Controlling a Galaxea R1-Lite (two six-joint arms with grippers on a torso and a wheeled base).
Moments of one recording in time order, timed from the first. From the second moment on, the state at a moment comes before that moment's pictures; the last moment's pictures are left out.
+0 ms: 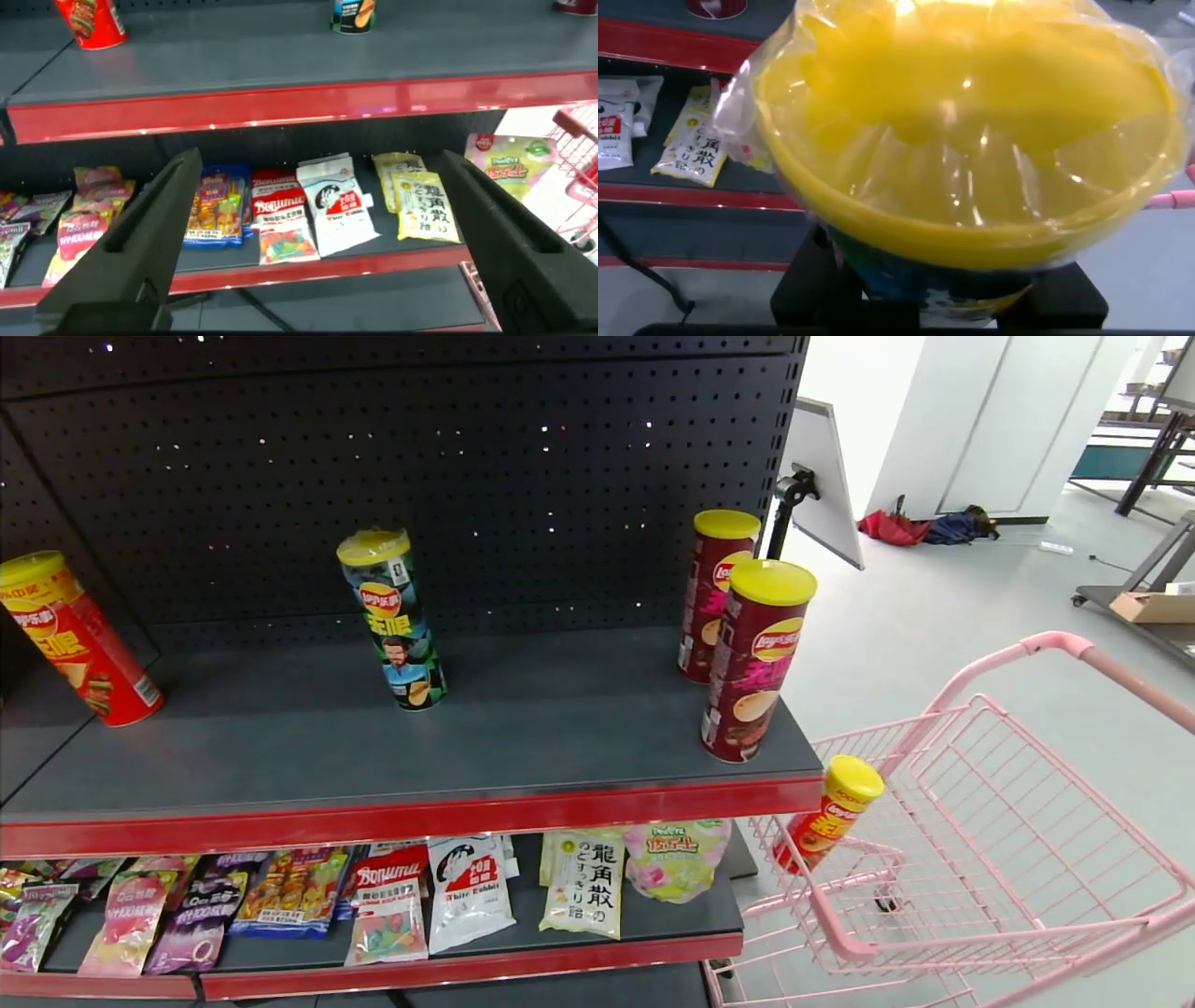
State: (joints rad) left arm 0.00 0.00 0.00 0.00 -0.02 0.02; right arm 0.11 0.37 -0.38 0.20 -0.14 -0.20
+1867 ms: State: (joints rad) left arm 0.00 0.00 0.00 0.00 -0.02 0.01; right arm 0.14 0.13 -0.27 0.20 0.00 -0.18
